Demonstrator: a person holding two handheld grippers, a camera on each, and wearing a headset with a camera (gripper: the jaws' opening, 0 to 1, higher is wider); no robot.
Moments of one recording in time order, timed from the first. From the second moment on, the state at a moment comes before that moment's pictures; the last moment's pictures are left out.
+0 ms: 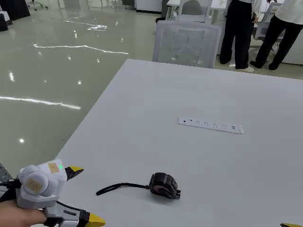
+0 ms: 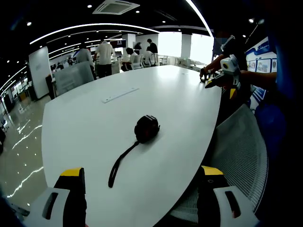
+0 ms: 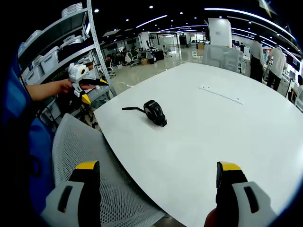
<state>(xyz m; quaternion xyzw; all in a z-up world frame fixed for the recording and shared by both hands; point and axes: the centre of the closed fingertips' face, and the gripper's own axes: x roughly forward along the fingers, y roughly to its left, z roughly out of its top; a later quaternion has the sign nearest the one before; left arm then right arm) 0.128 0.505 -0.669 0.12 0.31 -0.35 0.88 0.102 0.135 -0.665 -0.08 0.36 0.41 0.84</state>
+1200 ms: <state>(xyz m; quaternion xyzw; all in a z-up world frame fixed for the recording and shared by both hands) 0.154 0.461 -0.684 0.13 0.32 -0.36 0.87 0.134 0.145 -0.695 -0.12 0.37 0.46 0.80</state>
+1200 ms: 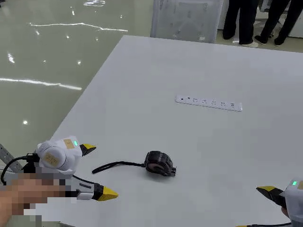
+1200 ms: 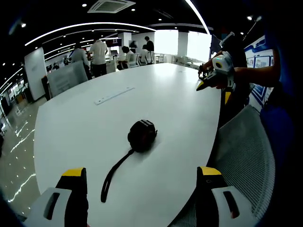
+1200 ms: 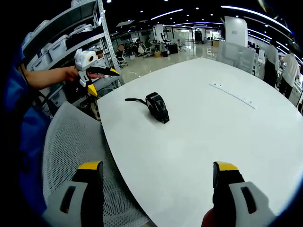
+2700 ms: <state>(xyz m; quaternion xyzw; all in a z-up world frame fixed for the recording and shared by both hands) 0.202 0.409 -0.711 0.15 0.32 -0.41 0.84 0.167 0.193 -0.729 -0.18 0.35 0.53 0.75</state>
